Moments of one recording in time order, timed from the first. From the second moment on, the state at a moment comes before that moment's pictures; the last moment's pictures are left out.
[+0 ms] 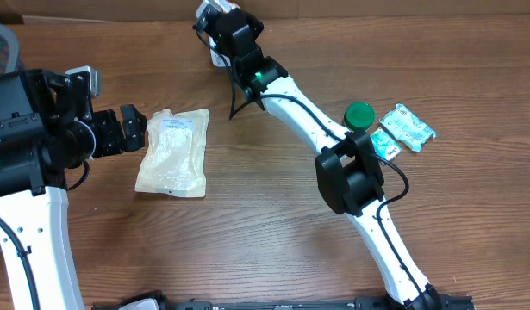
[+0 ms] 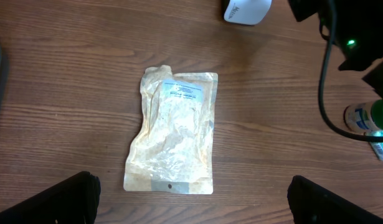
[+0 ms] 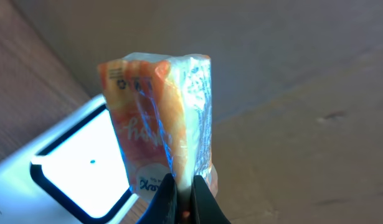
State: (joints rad) left arm 0.26 1.31 1.51 -1.18 0.31 0.01; right arm 0.59 2.62 2.37 -0.08 0.42 -0.73
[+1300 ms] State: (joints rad) left arm 0.26 1.31 1.51 -1.18 0.31 0.01; right arm 0.55 2.37 2.35 -0.71 0.08 -0.16
